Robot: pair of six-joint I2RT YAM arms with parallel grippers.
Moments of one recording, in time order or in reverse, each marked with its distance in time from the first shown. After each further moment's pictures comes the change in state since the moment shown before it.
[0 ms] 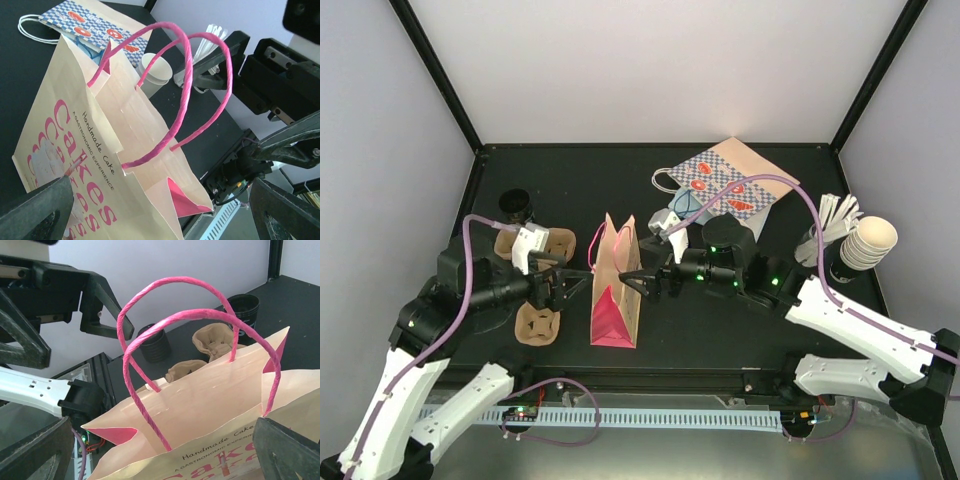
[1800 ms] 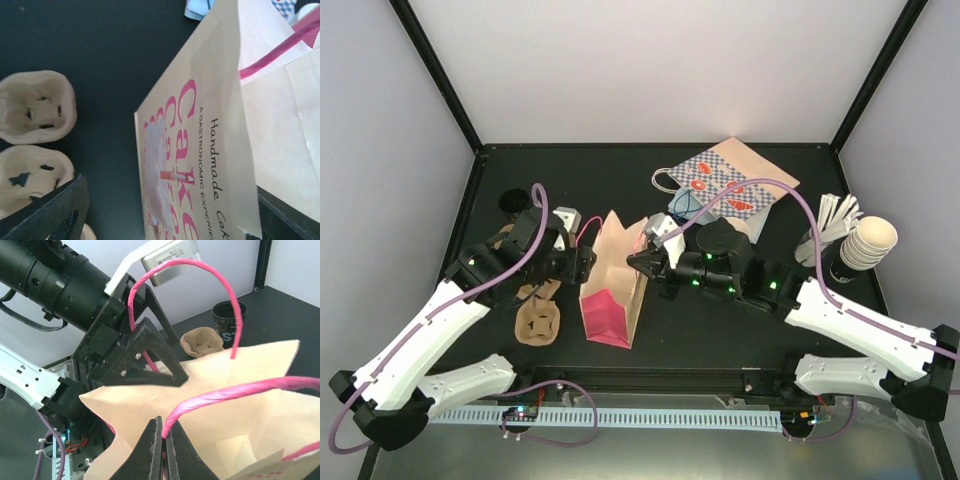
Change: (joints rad) left arm -0.215 0.335 0.074 -0.128 -0.579 -0.043; right arm 0.060 0.018 0.025 -0.014 0.106 -0.074
